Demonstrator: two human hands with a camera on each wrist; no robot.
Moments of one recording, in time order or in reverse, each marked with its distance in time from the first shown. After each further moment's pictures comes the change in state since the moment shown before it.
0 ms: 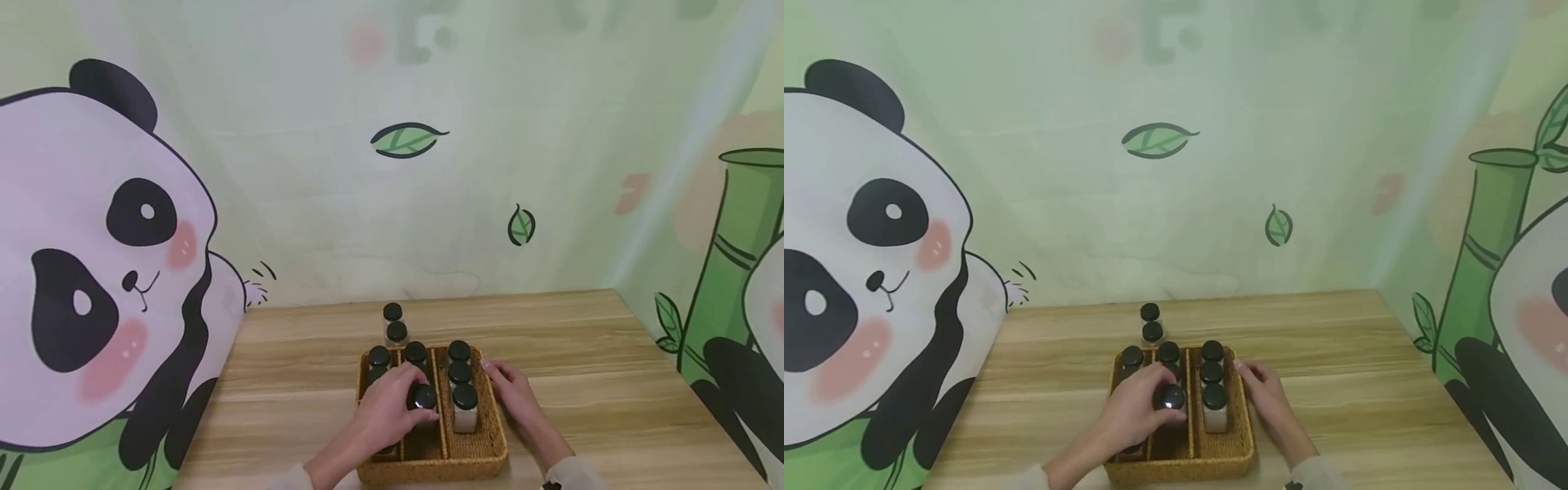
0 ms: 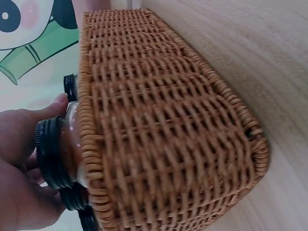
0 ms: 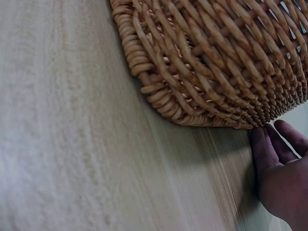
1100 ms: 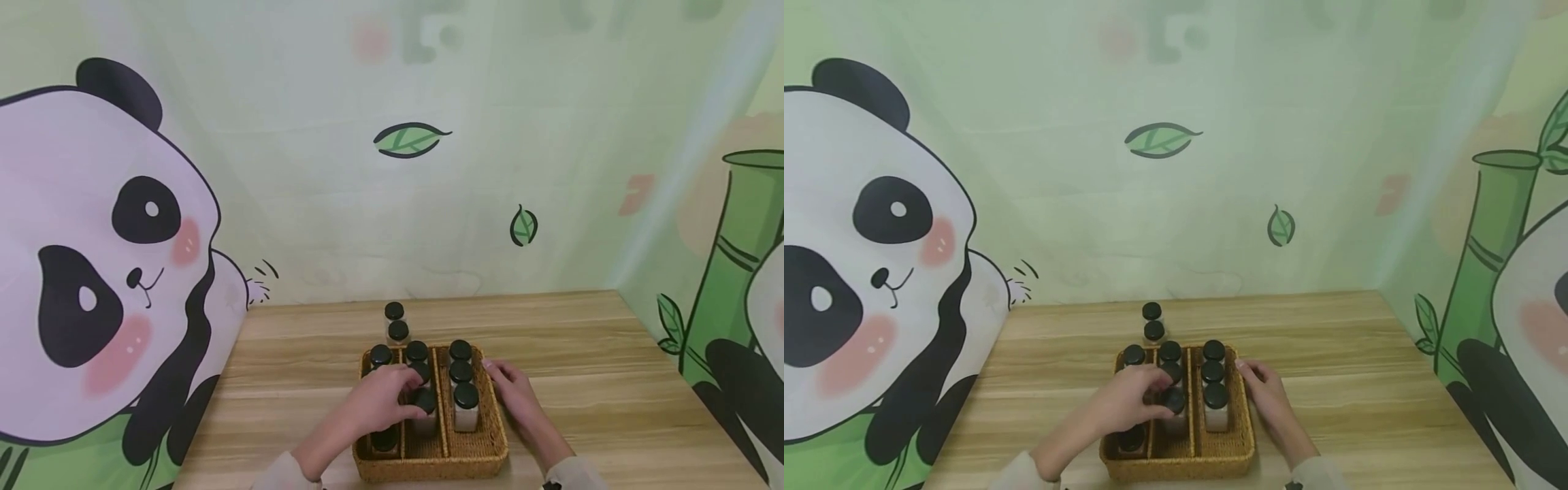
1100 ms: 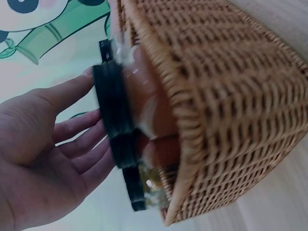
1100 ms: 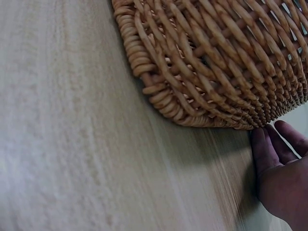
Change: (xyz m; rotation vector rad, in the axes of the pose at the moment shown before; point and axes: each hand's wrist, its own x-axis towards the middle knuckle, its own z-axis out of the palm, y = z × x) left_hand 0.010 -0.009 -0.030 0.016 -0.225 0.047; right_hand 0.002 0.001 0.000 -0.005 0.007 0.000
